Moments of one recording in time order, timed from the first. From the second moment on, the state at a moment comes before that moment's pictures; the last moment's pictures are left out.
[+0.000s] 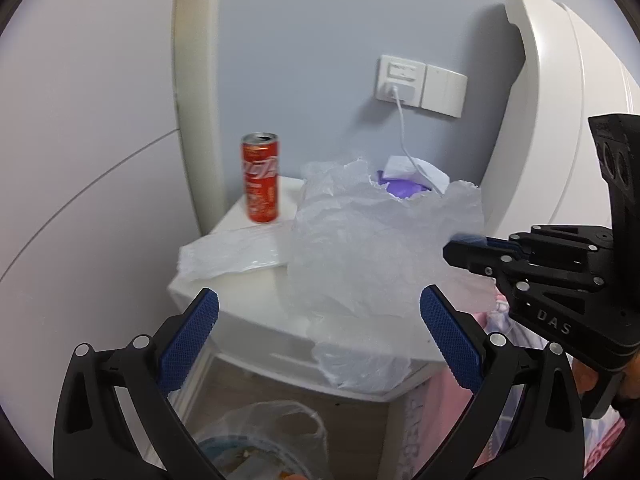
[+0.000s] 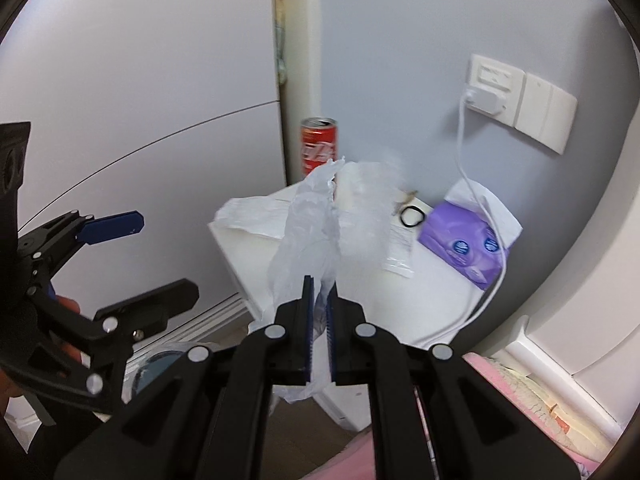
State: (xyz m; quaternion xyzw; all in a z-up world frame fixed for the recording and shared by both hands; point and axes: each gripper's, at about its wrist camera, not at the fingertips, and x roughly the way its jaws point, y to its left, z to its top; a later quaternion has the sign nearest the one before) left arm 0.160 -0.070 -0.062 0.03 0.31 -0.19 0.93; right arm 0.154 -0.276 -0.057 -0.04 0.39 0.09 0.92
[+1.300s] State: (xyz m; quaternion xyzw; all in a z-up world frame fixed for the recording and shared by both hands) left arm 0.023 0.107 -0.075 0.00 0.31 -0.06 0.95; right arm 0.056 -0.087 -0.075 -0.07 0.39 0.24 0.89
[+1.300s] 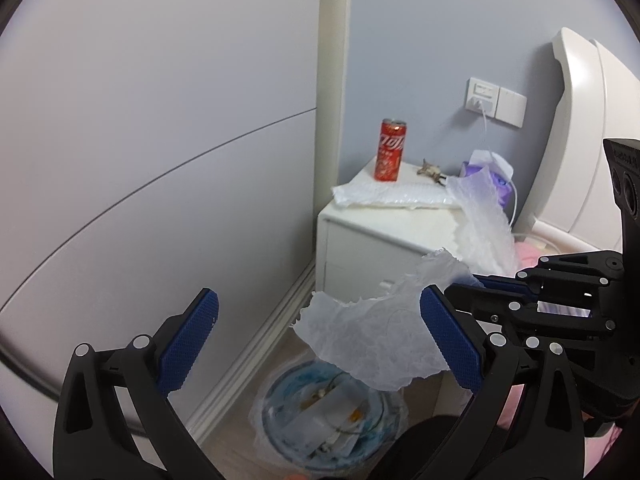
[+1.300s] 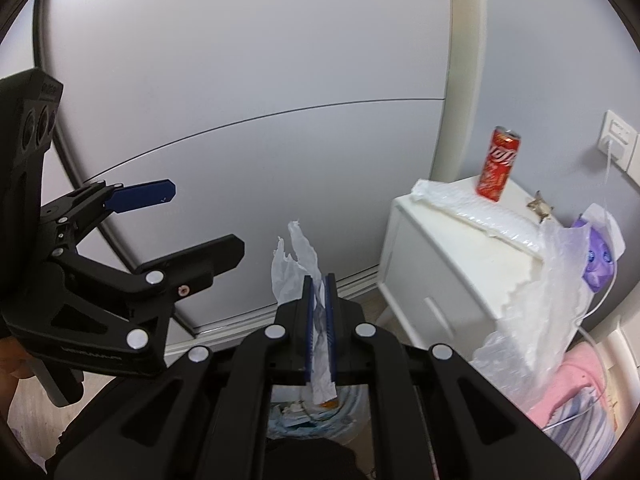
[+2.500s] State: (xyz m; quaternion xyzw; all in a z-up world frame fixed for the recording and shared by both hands) left arm 0.065 0.132 -0.249 0.01 0.45 -0.06 0.89; right arm 0.103 -0.041 -0.251 -0.13 0.53 0.33 0.77
